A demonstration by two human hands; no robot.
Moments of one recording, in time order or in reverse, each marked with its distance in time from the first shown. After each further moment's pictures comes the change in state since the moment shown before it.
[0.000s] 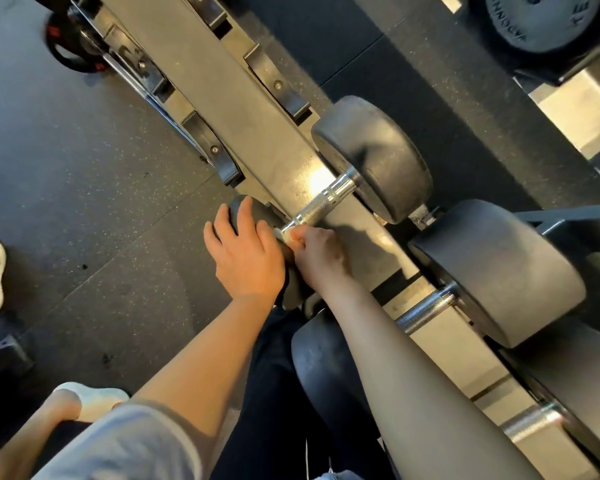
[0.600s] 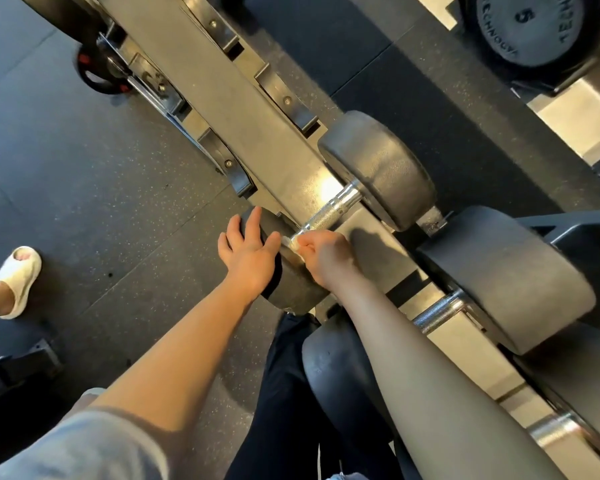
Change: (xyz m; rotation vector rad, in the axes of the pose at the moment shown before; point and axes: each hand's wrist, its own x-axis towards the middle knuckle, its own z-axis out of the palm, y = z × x) left_hand 0.022 0.006 -0.033 -0.016 -0.459 -0.093; right_hand 0.003 0.000 -0.007 0.037 -0.047 -0.081
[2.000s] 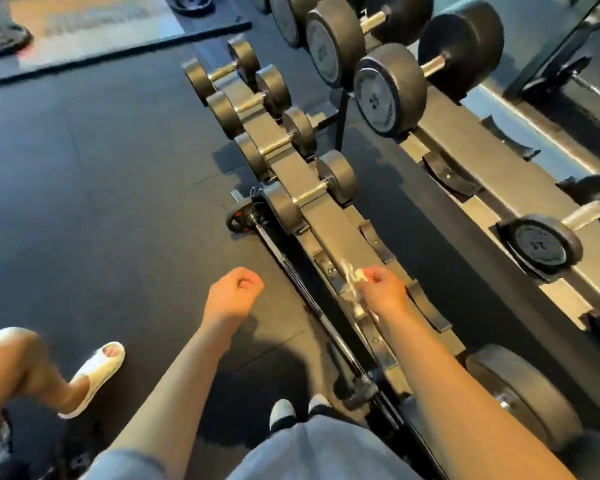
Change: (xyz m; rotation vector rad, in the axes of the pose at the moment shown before) left_hand 0.082 -0.087 -0.448 -0.292 0.309 0.204; right_hand 0.135 -0.385 -0.037 0.441 0.304 0.295
